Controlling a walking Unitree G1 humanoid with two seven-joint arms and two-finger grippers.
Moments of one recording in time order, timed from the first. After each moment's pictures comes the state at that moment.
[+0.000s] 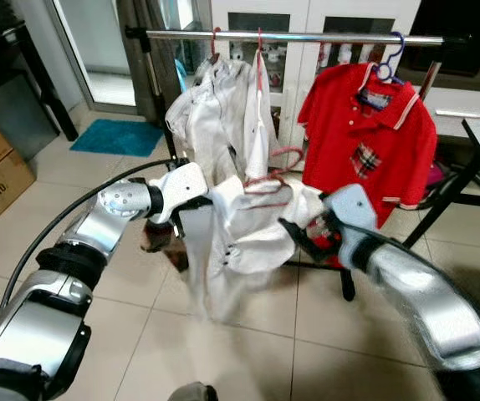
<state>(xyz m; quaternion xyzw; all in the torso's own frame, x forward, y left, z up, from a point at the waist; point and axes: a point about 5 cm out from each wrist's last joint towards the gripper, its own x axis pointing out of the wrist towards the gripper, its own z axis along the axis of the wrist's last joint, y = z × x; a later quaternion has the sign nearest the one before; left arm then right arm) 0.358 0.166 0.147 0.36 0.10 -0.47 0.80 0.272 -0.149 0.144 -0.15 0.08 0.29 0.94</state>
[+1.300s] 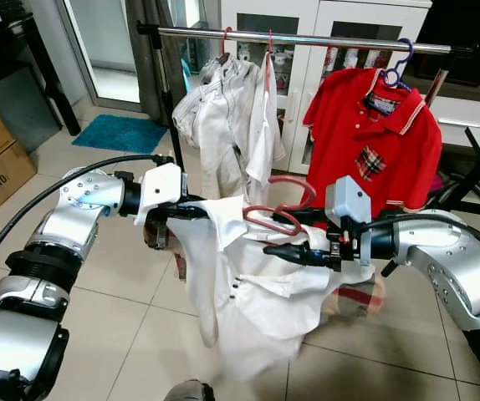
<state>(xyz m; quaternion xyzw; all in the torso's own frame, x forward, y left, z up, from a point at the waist) 0.335 0.175 0.174 0.31 0.02 -0.61 0.73 0.270 -0.137 0.181 -0.13 0.08 0.61 0.78</state>
